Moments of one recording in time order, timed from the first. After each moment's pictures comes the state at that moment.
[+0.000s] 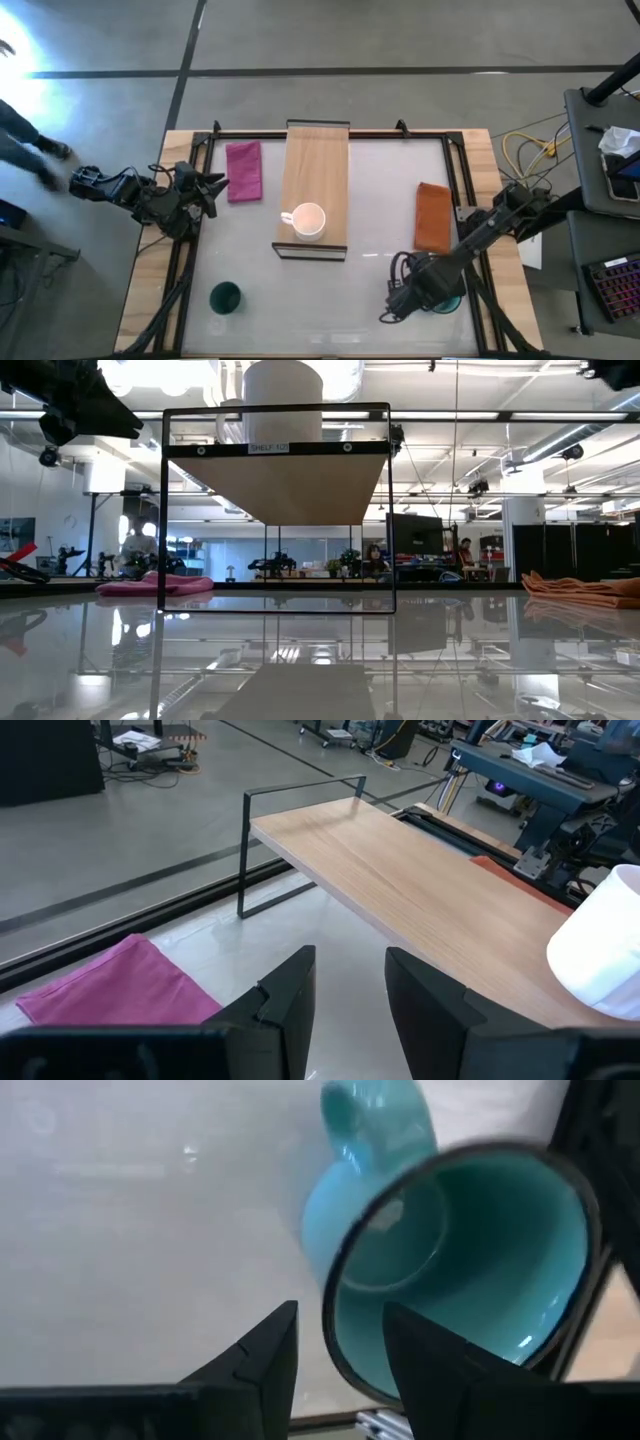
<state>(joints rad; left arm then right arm) -0.35 0.40 0.63 -0.82 -0.92 -0.69 0.69 1.73 1.37 -1.32 -0.18 2.17</state>
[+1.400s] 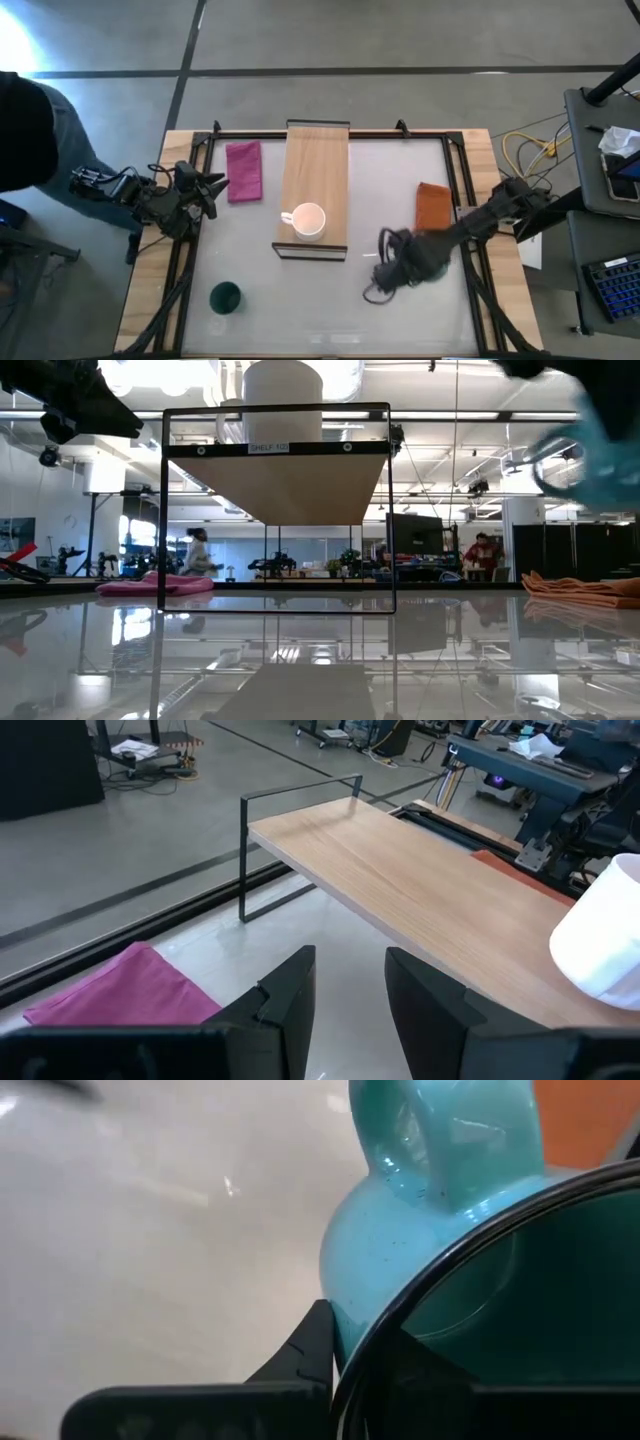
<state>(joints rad) -0.35 0.40 0.63 -0.82 -0.91 -0.65 0.49 1.71 1.52 -1.47 0.05 1.72</state>
